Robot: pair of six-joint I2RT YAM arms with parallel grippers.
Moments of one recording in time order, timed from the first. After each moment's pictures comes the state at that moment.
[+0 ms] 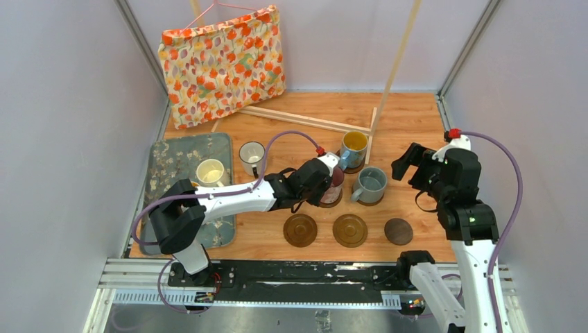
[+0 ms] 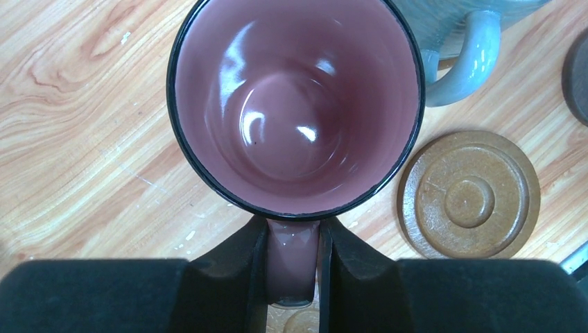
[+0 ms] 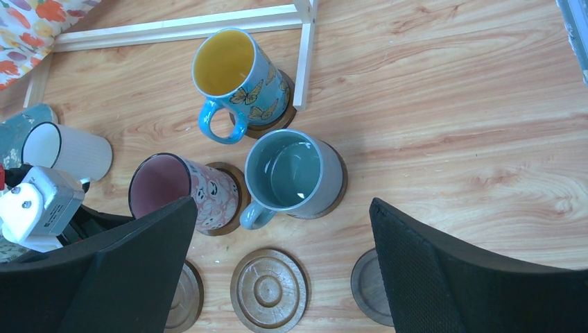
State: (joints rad) left arm -1.04 1.64 1.08 -0.18 -0.21 -0.28; right arm 0.07 0.67 1.01 -0.80 0.00 0.36
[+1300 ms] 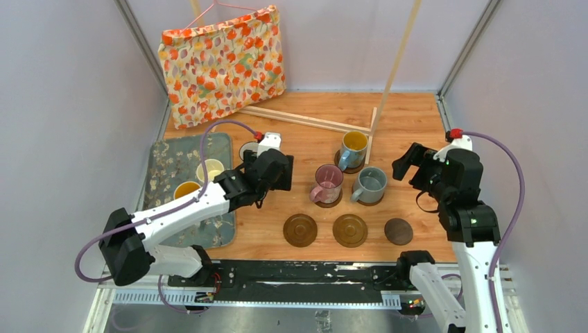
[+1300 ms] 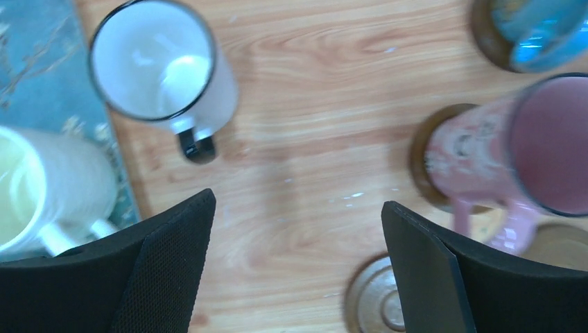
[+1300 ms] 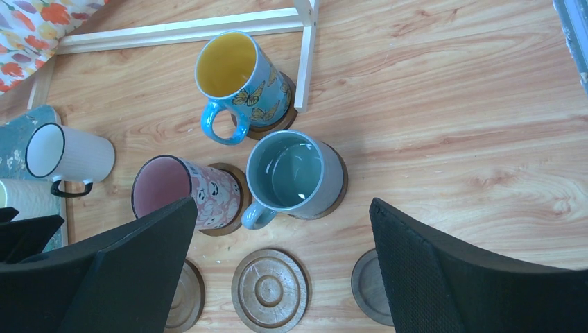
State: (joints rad) left arm -0.91 1.27 0.99 -0.44 -0.54 -0.48; right arm 0.07 0.66 1.01 -0.80 0.00 0.36
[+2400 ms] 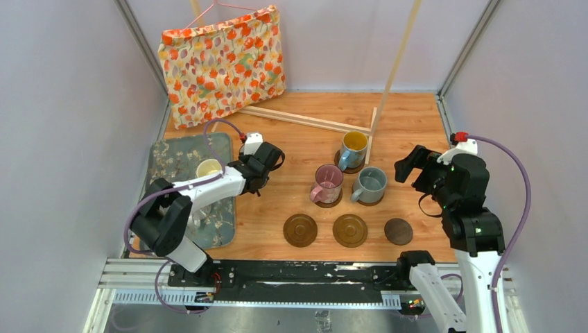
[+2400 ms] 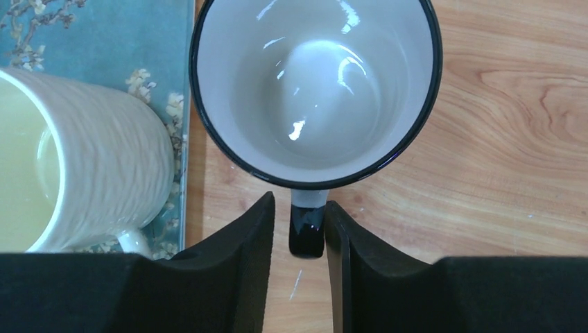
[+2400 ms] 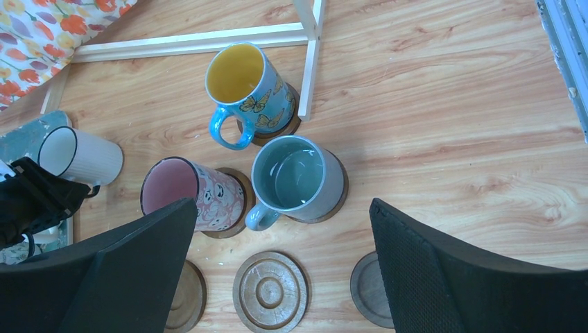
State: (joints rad) left arm -0.64 1.53 0.88 -0.31 -0.67 -0.63; right arm 0.07 0.62 1.04 -0.82 0.00 0.35
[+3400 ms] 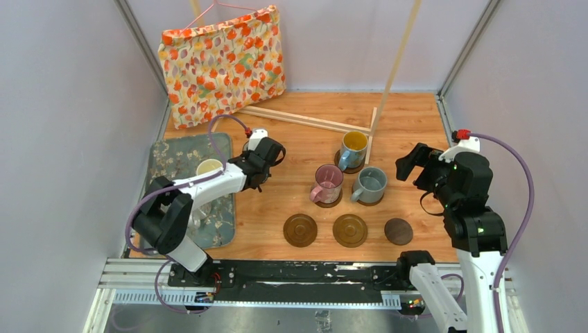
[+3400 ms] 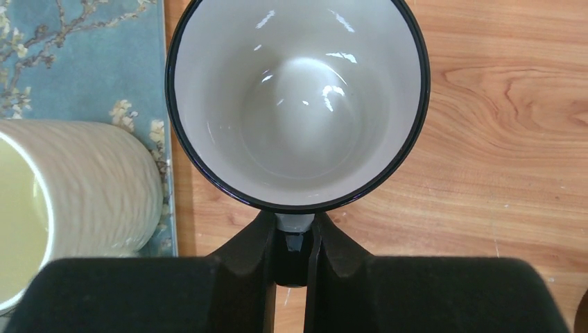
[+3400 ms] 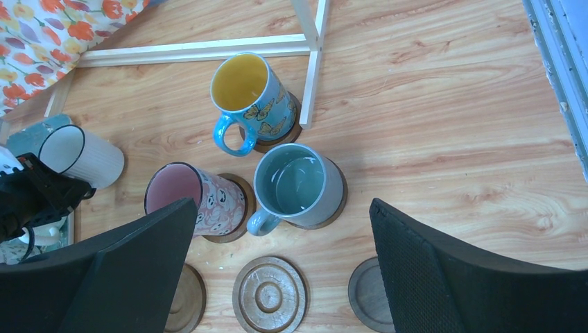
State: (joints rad) left arm -0.63 1.57 0.94 -0.29 -0.60 -0.52; right arm 0.07 0.63 1.07 -0.82 0.00 0.33
